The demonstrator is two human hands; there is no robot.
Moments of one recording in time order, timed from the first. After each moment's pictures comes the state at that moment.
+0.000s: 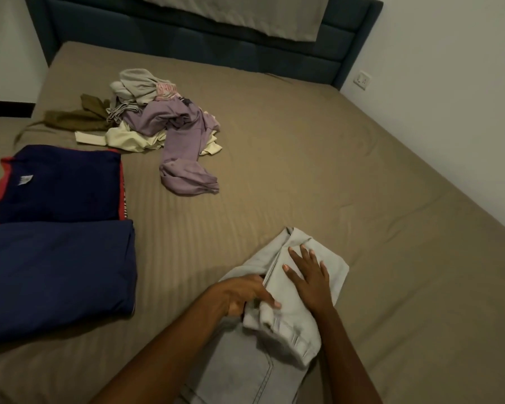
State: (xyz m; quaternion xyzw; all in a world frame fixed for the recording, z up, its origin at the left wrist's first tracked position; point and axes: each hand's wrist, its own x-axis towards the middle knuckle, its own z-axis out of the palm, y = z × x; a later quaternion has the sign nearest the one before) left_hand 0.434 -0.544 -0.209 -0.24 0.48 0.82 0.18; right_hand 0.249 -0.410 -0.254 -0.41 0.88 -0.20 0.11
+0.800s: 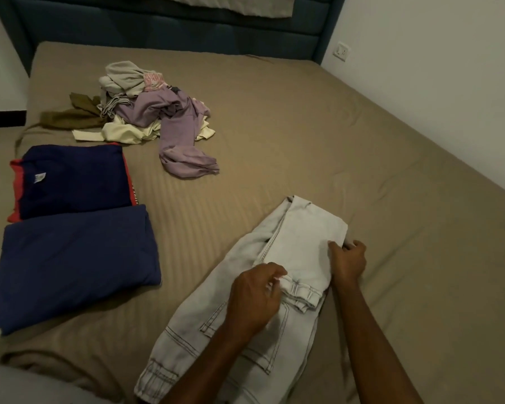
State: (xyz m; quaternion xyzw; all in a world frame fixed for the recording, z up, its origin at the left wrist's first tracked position) left_hand 0.537 -0.464 -0.201 -0.19 0.80 0.48 -0.32; right_hand 0.276 -0.355 -0.234 0.04 0.88 -0.48 0.02
